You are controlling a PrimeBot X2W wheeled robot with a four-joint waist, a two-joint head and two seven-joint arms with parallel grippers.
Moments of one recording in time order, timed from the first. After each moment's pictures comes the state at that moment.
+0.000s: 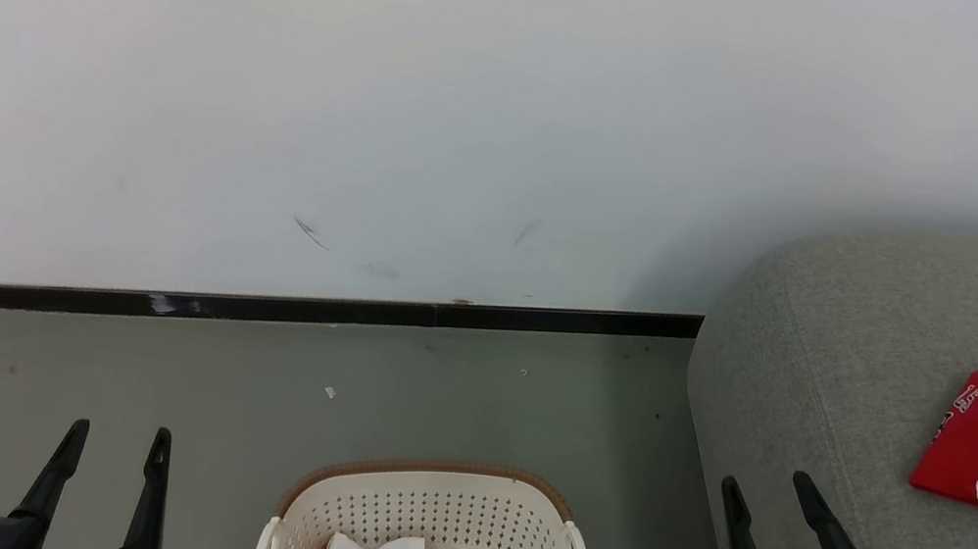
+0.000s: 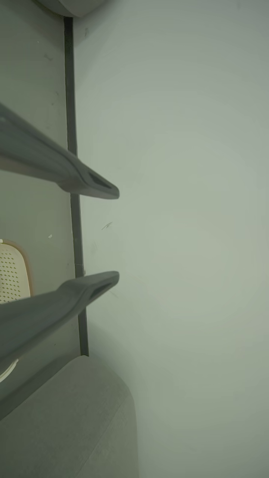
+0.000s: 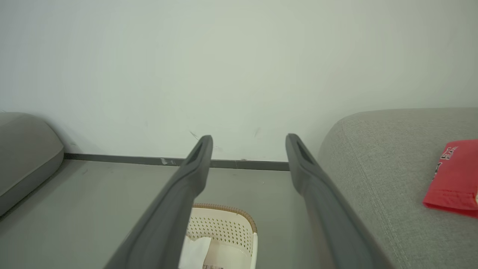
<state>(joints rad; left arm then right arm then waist) 0.11 0.19 -0.18 -0.01 -0.40 0.22 -0.25 0.04 -0.04 0.07 0.10 0.08 0.13 -0.25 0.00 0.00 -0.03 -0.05</state>
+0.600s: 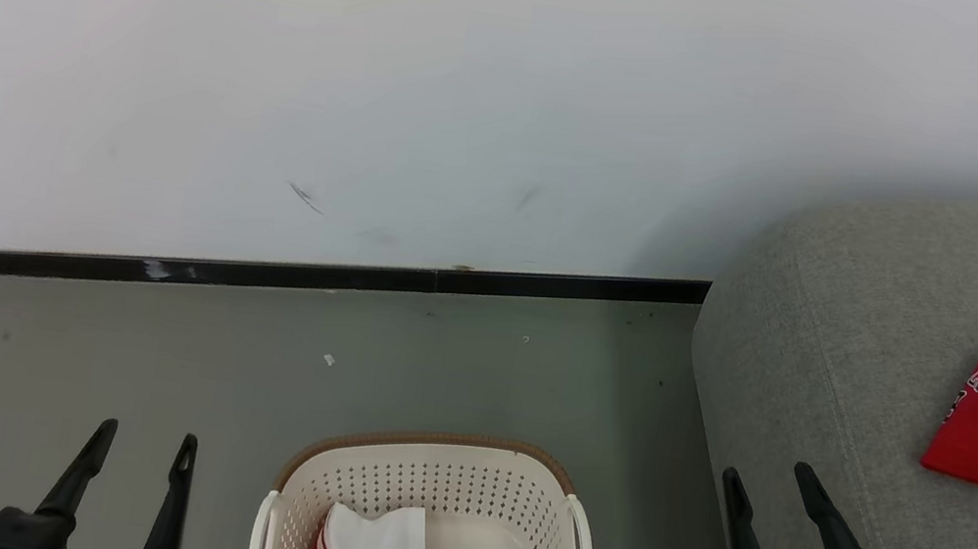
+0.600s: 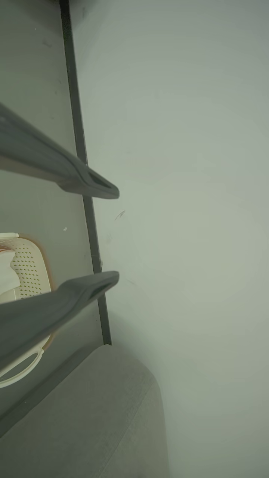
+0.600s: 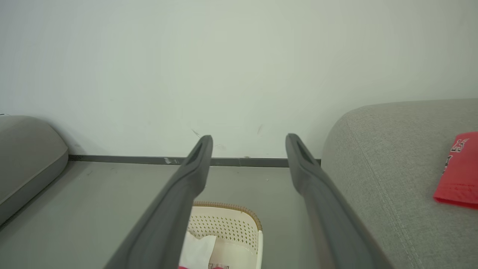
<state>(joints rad) 0.11 0.21 -0.21 -0.01 -0.38 0.20 -0.23 0.06 -0.04 0.08 0.04 0.11 0.13 -0.25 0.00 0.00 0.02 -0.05</state>
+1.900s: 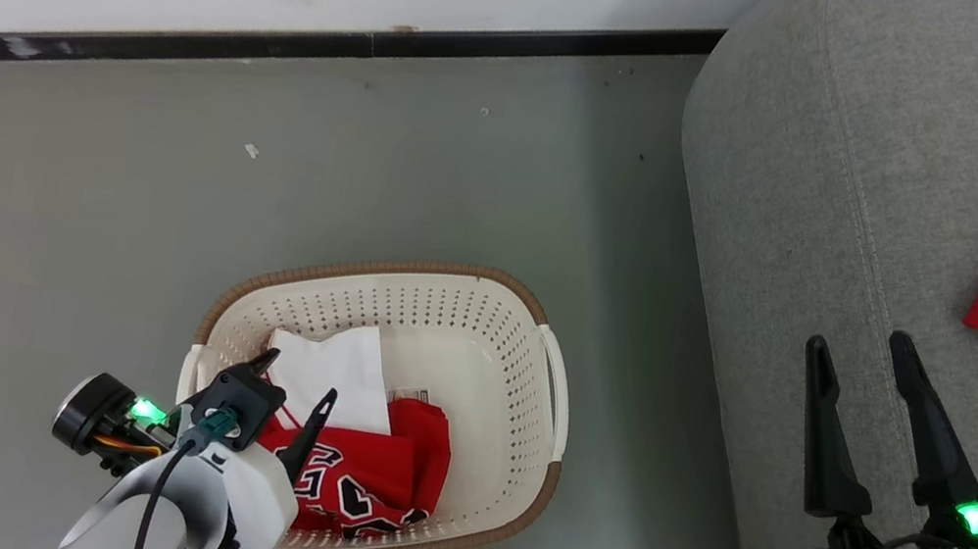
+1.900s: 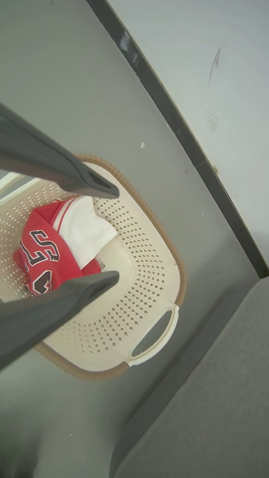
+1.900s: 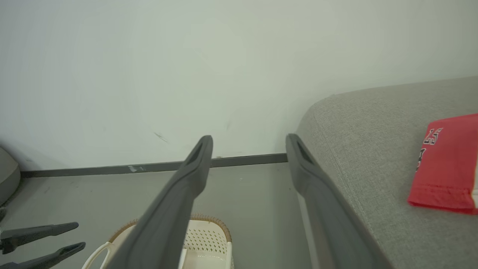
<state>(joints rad) -0.37 0.16 -0.50 0.47 -0.21 0.02 -0.04 -0.03 -0.04 0.00 -0.18 0.14 0.13 -0.25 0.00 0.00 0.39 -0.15</state>
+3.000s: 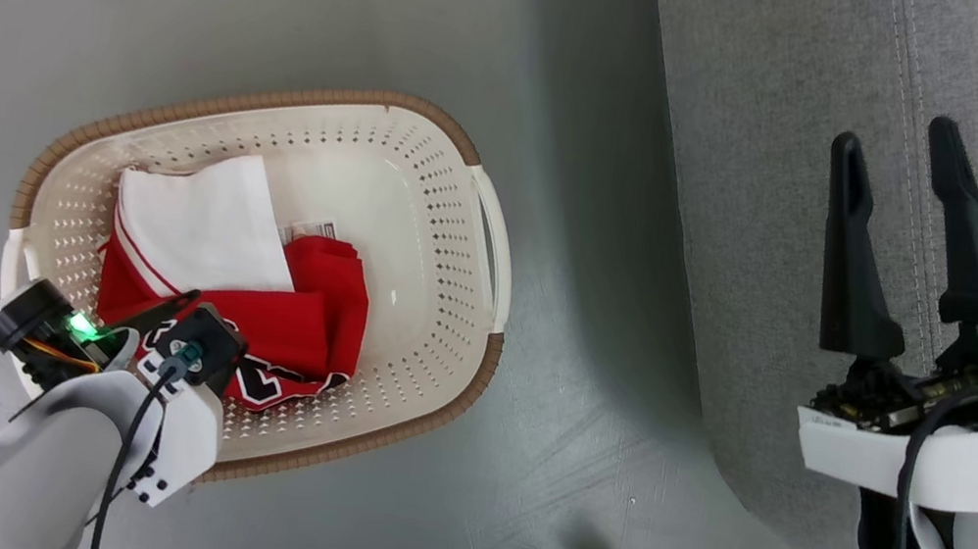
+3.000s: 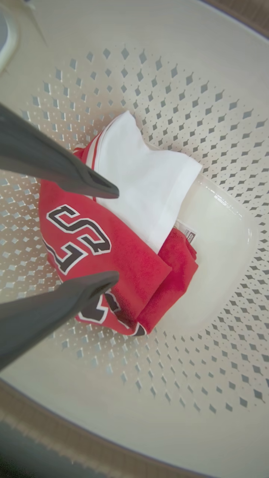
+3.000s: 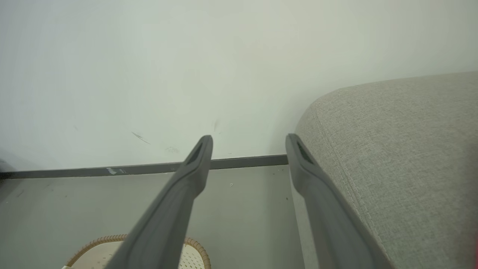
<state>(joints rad) -0.59 0.25 -0.60 0.73 -0.05 -0.05 -0.04 -0.30 -0.04 0.08 -0.25 0.21 0.13 -0.26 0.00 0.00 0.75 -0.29</state>
